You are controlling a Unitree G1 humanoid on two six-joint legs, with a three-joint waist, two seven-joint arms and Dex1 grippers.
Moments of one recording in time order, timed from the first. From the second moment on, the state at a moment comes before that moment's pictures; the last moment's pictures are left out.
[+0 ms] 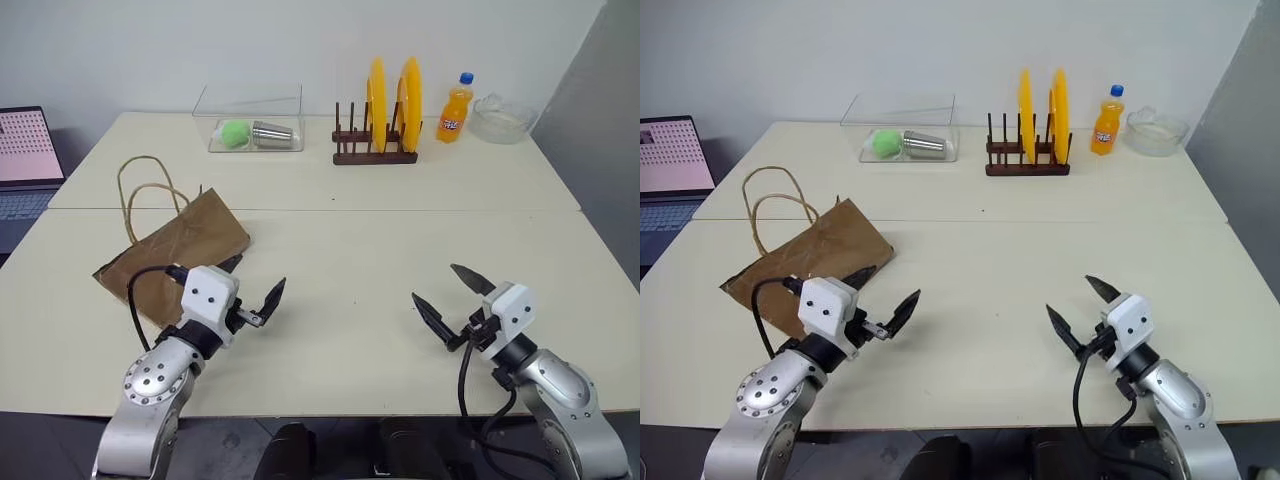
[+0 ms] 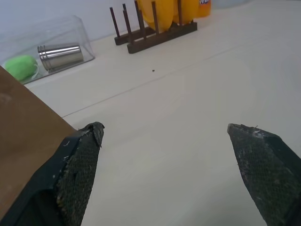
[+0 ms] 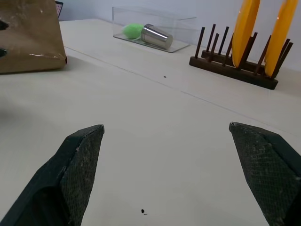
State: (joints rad) left arm 0.13 0.40 0.10 -0.55 -0.21 0.30 -0.40; right arm 0.20 -0.41 -0.04 -0.49 0.26 0.12 0.50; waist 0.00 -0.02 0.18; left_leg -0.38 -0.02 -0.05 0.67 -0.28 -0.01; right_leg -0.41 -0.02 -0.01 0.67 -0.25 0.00
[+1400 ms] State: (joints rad) left arm 0.36 0.31 0.36 -0.81 -0.30 0.38 -0.27; right arm -0.30 -0.56 0.07 -0.42 0.54 0.35 0.89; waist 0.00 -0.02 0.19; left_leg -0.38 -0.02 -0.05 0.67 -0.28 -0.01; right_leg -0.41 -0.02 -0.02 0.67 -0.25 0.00
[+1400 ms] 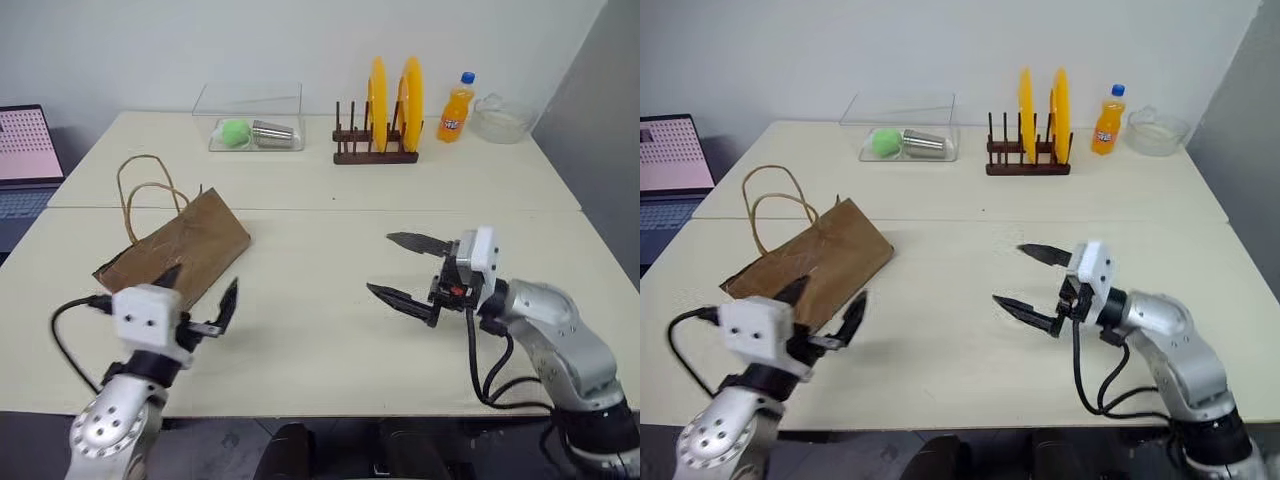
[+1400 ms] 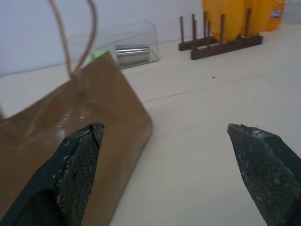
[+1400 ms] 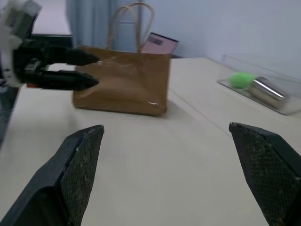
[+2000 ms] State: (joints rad) left arm 0.02 1.06 0.71 -0.20 -0.80 0.70 -0.72; right arm -0.45 -0.55 0.13 -0.34 0.57 0.40 1.06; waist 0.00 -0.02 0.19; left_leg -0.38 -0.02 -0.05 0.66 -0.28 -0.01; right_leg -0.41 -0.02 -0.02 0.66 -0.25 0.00
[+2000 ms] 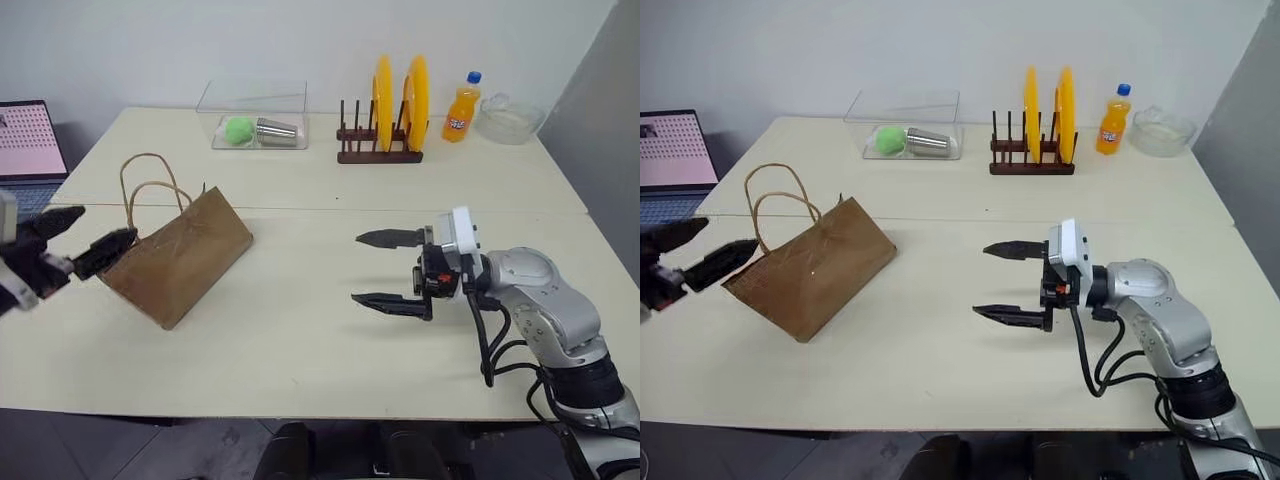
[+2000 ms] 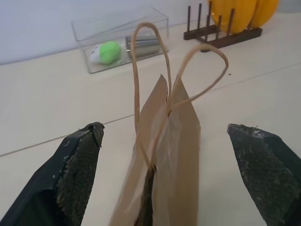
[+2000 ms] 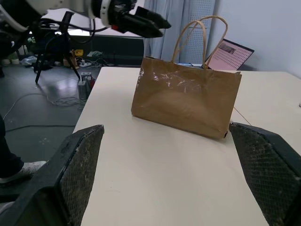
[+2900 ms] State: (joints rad) left arm -0.68 1.09 0.20 0.46 -0.43 0.44 -1.15; right arm -0.36 -0.62 0.10 -0.49 0.57 0.46 0.95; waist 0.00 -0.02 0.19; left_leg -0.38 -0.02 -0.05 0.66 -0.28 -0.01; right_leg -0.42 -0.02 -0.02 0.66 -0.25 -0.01
